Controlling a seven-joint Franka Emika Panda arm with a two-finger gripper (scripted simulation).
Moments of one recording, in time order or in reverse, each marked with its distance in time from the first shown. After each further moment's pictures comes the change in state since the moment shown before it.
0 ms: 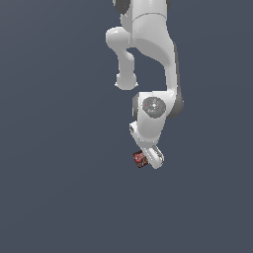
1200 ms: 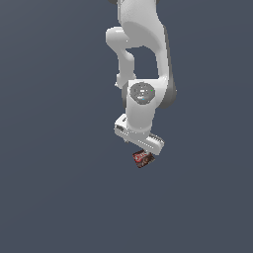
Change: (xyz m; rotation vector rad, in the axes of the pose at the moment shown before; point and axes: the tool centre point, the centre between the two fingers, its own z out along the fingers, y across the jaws) arm 0.027 0.024 -0.043 0.000 -0.007 -0.544
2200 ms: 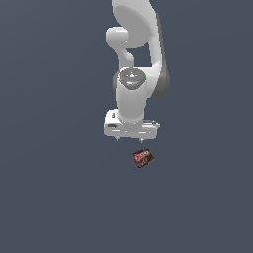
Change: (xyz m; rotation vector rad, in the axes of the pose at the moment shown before) arm 0.006 0.031 -0.036 -0.008 0.004 -0.458
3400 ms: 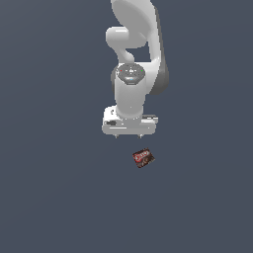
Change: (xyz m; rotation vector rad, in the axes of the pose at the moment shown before) arm -0.012 0.006 -0.009 -0.009 -0.022 -0.090
